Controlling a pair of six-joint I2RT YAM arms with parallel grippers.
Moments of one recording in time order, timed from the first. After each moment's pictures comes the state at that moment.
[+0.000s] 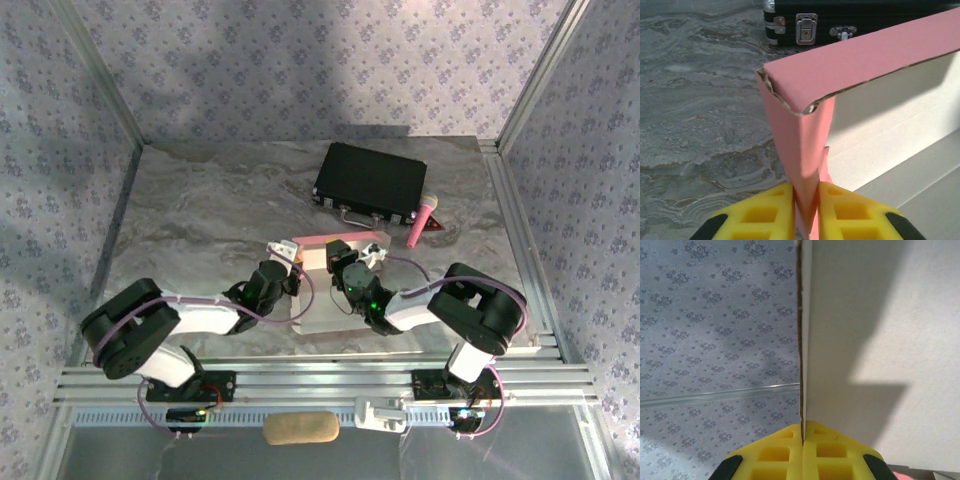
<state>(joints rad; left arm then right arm) -0.89 1.46 0.41 0.57 -0.42 -0.28 0.97 1.67 0.51 1.02 0.58 1.69</state>
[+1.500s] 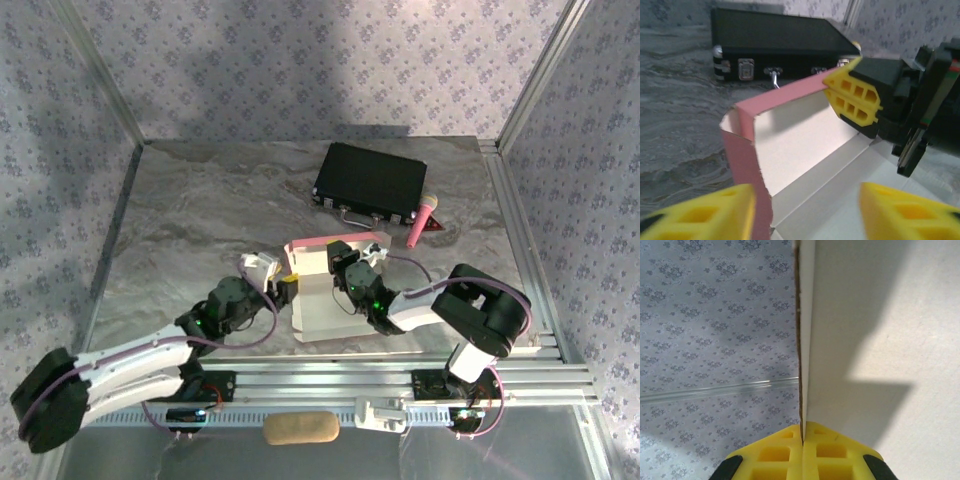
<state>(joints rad) -0.89 0.84 0.23 0.34 -0.17 -0.30 0.96 1.65 0.49 1.00 0.53 1.69</state>
